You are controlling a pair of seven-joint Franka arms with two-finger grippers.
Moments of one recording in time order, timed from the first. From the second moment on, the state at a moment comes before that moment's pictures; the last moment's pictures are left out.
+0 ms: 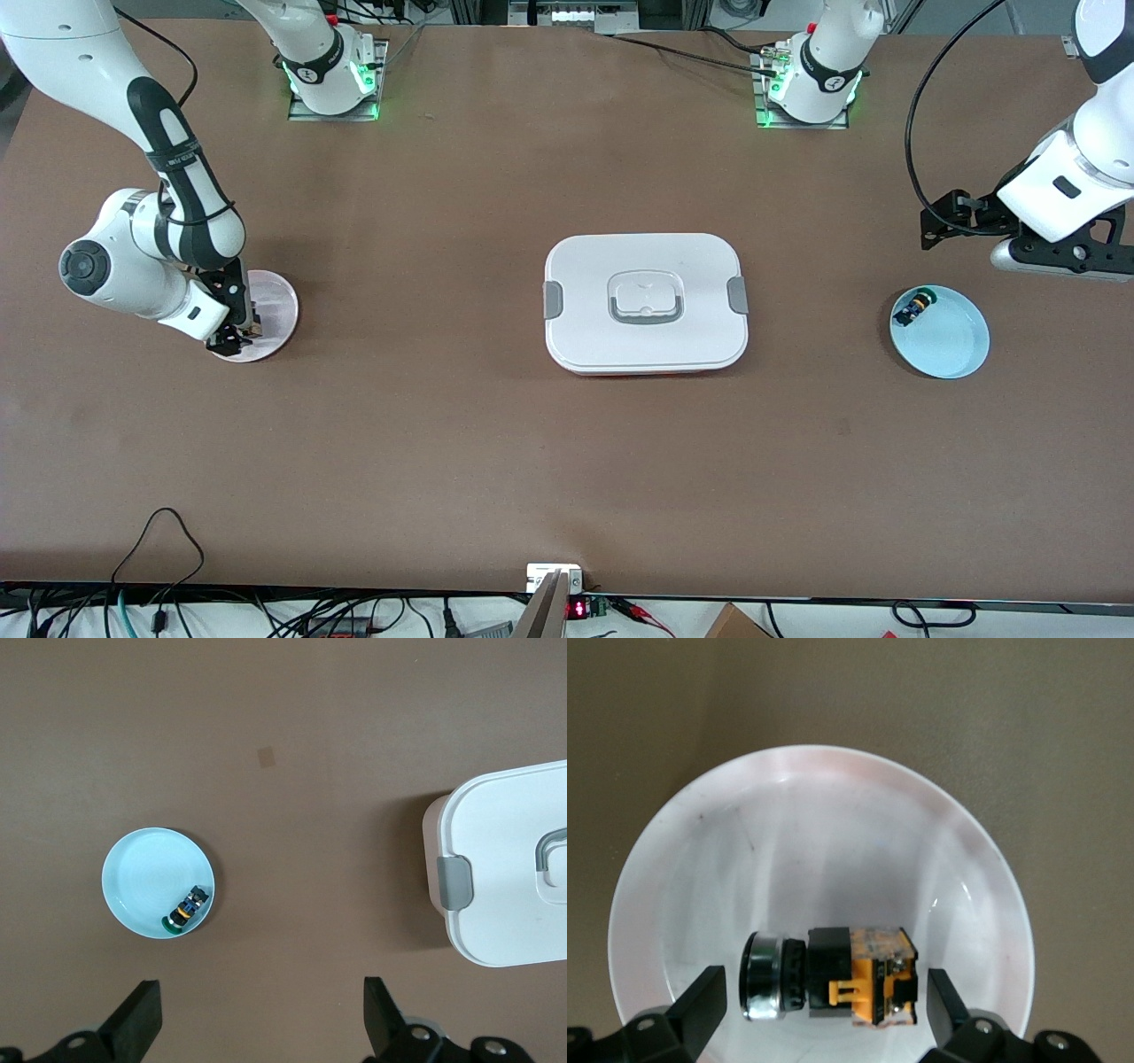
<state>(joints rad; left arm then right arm) -0.06 0.05 -0.02 -1.62 0.02 1.63 0.03 -0.12 0.48 -0.04 -2.09 0.01 2.46 -1.96</state>
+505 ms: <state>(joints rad) -0.06 0.05 -0.02 -1.62 0.02 1.63 0.03 -0.12 0.48 -0.04 -2.09 0.01 2.46 -1.96</state>
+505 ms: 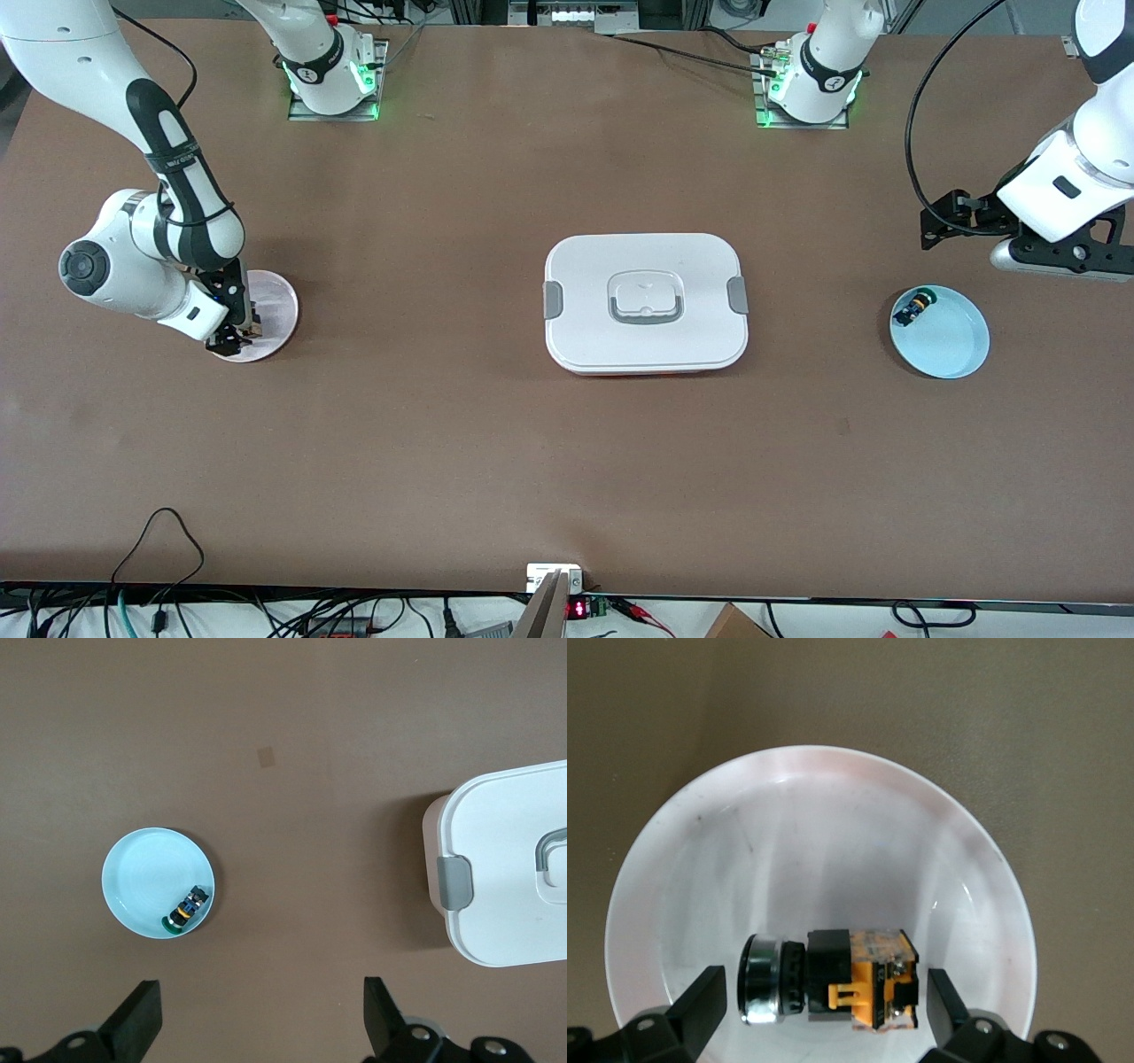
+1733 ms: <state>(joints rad) -0.06 0.05 -0.02 -1.62 0.02 1.63 0.03 -0.12 0.48 -0.04 -2.09 0.01 2.46 -1.97</state>
